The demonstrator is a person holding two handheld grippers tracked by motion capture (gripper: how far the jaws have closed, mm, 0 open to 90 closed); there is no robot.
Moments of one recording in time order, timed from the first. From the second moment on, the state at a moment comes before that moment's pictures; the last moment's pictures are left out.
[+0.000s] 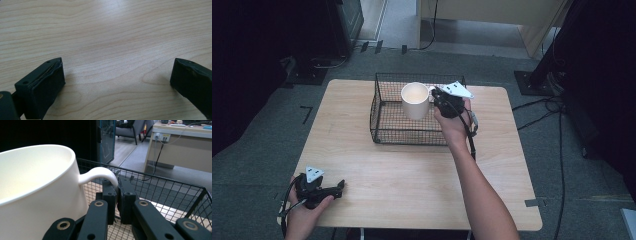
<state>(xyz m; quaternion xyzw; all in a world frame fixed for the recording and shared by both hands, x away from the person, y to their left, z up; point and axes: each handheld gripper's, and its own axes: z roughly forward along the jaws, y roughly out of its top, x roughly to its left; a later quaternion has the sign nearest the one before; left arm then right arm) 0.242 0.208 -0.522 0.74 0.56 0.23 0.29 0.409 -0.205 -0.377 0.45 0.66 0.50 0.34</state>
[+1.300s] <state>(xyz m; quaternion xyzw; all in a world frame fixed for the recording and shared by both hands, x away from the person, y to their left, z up) 0.242 0.207 -0.522 0.74 0.56 0.23 0.30 0.493 -0.193 -0.449 0.40 0.75 0.44 0.30</state>
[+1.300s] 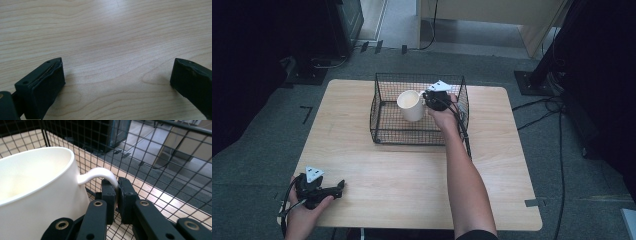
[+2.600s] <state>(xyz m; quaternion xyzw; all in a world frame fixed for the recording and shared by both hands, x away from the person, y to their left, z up) 0.242 0.207 -0.522 0.74 0.56 0.23 0.30 0.498 -0.200 -0.457 0.43 0.78 0.36 0.27</state>
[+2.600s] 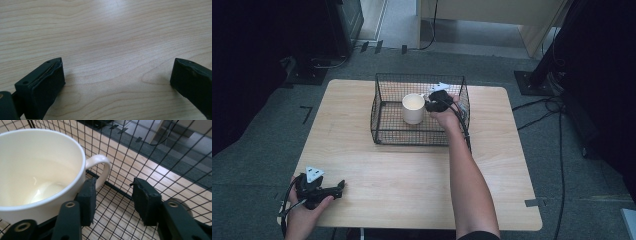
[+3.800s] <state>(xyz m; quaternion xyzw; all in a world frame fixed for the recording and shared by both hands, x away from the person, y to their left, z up) 0.242 0.207 -0.522 0.74 0.55 0.23 0.29 0.425 -0.196 -0.373 0.46 0.70 0.47 0.27</state>
